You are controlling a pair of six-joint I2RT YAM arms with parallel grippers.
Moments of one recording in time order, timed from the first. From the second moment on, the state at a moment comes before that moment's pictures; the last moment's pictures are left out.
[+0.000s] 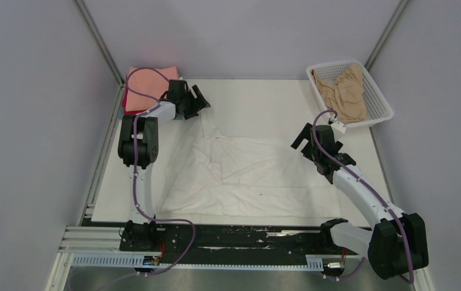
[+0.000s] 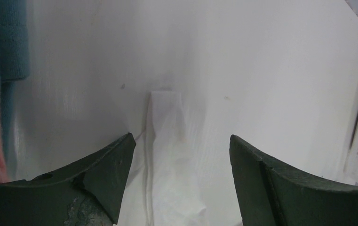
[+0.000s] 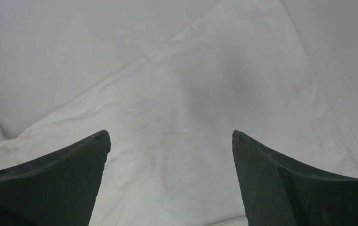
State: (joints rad) left arm -0.16 2.23 1.62 -0.11 0.25 -0.68; right arm 0.27 1.12 0.70 -0.29 0.33 0.70
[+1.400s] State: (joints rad) left arm -0.21 2.27 1.68 -0.20 0.19 -0.62; right arm 0.26 1.12 0.68 -0.29 0.34 0.68
